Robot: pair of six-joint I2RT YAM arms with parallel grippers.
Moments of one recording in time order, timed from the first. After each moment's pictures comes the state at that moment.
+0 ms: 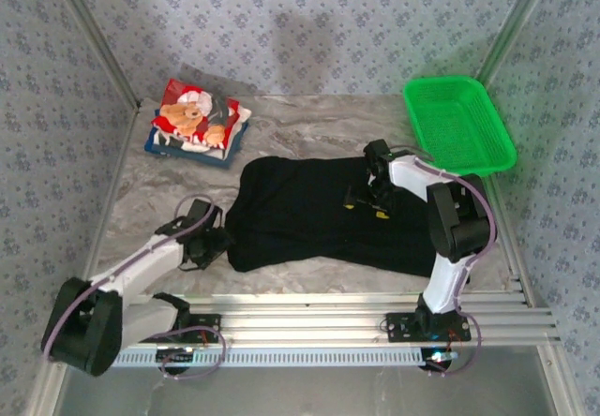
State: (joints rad) left arm -0.39 1.09 0.46 -0.60 0.00 -1.07; right arm 0.30 1.84 1.18 -0.78 -0.17 0.51
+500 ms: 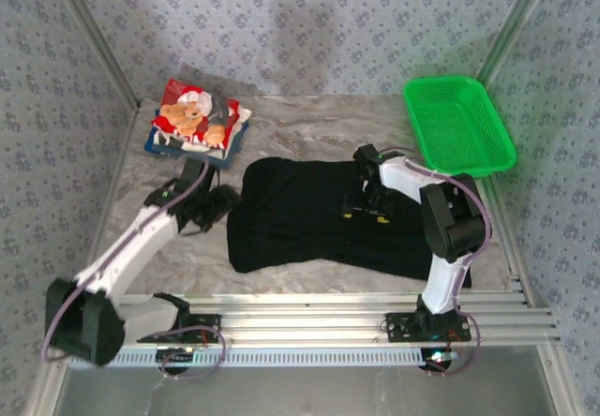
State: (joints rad) left arm -0.38 1.22 0.92 -0.71 0.05 -1.01; right arm 0.38 1.85 1.18 -0.86 -0.08 0.49
